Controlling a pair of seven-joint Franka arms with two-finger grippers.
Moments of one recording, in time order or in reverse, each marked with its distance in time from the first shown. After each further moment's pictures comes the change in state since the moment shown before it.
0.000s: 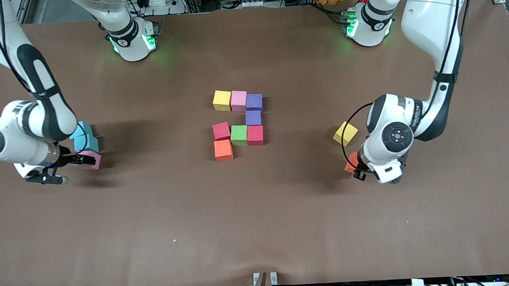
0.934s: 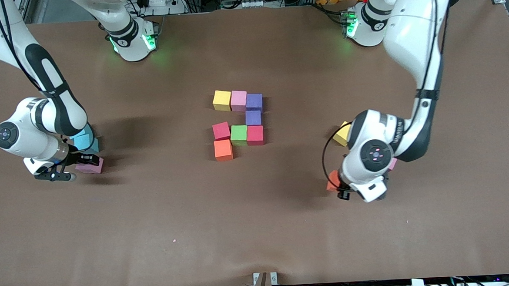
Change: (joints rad) left arm -0.096 0.220 -0.008 0.350 -0.009 -0.084 -0.229; right arm -0.014 -0.011 0.052 -0.008 0.003 0.037 -0.003
